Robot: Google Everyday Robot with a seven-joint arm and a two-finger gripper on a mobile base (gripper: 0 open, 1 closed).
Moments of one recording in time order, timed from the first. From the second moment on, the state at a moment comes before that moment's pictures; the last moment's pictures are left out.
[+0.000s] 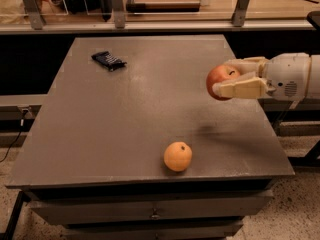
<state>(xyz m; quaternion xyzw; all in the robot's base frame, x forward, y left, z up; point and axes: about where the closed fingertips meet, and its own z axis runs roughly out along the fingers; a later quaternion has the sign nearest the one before) 0.533 -0.155 0.930 -0.43 0.68 0.31 0.51</state>
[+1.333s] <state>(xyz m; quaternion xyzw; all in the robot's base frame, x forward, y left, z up) 0.441 -0.145 0.903 -0.47 0.68 0.31 0.47</state>
